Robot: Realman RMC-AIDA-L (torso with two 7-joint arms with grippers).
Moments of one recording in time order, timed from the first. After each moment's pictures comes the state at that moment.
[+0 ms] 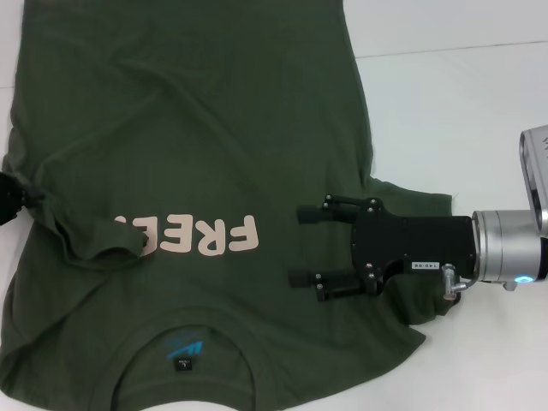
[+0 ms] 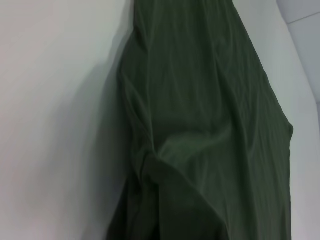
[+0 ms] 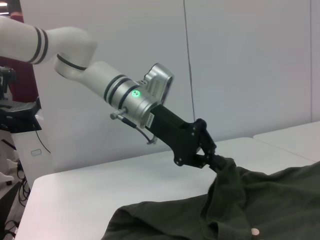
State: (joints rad) left arm -0.55 -1.98 -2.61 -0.70 -0.89 1.31 -2.73; right arm 0.51 2.09 -0.80 -0.48 -1.87 -1.59 1.04
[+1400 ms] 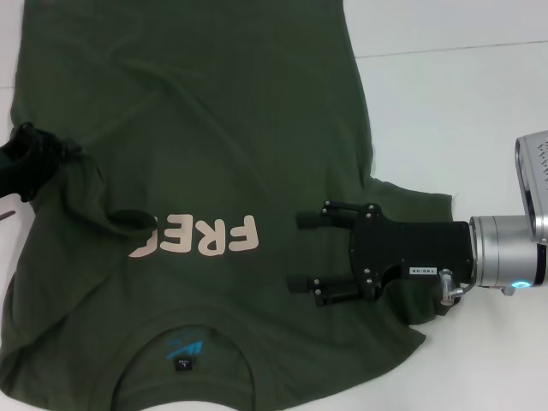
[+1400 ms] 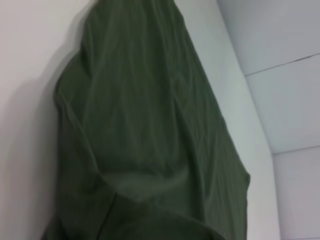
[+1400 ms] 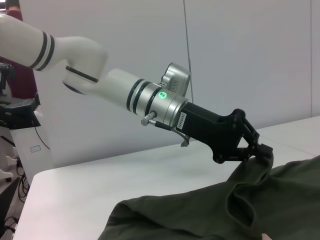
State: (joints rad) left arm -0.62 -2.04 -2.61 -0.53 -1.10 1.07 -2.58; right arm 0.51 2.09 -0.81 -0.47 -1.87 -1.58 1.03
